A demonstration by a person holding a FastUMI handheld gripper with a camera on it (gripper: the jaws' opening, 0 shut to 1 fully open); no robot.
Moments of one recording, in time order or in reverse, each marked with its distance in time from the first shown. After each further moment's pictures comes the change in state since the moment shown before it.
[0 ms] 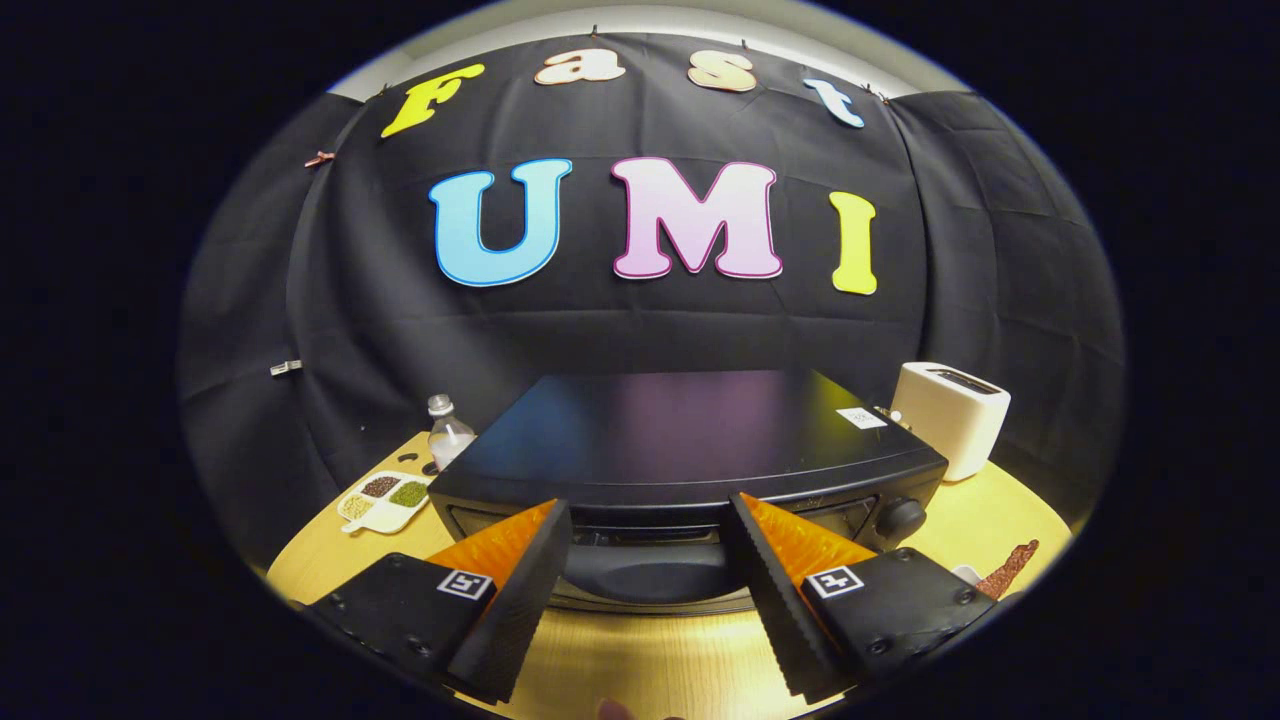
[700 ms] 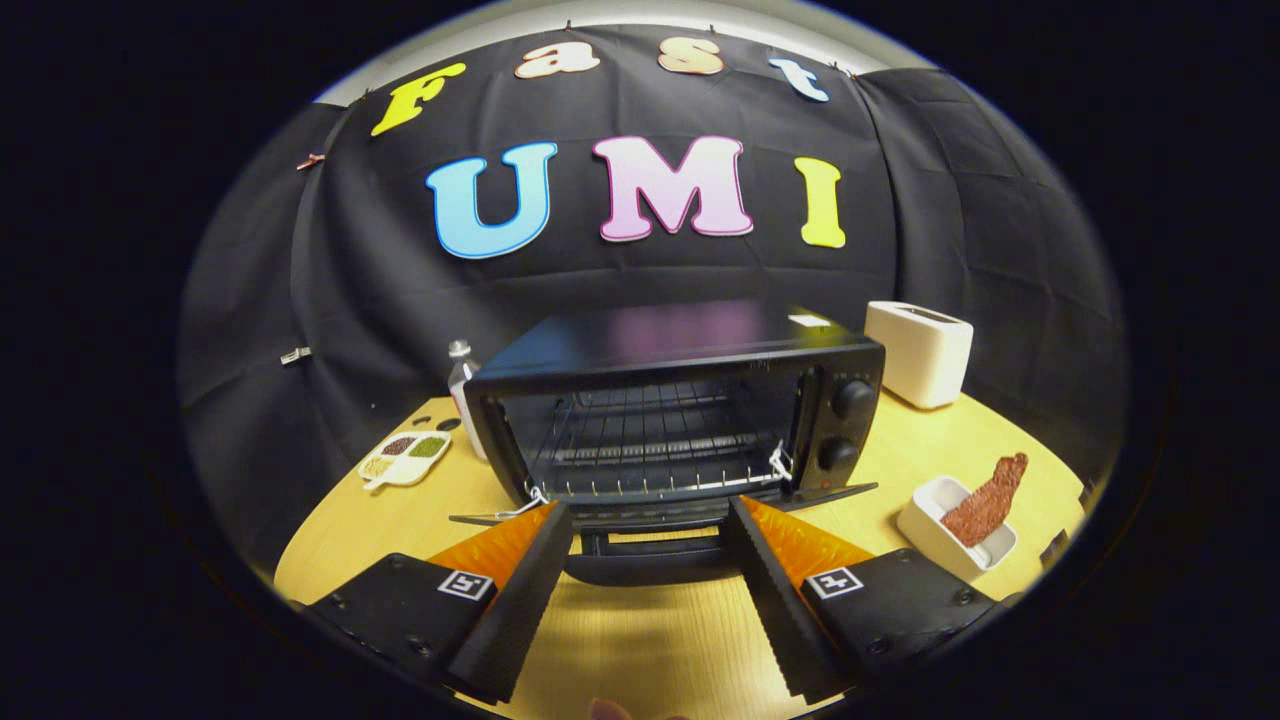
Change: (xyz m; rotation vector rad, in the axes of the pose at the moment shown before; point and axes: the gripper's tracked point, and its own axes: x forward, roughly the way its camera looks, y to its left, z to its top) arm -0.082 -0.004 -0.076 0.076 0.107 -0.024
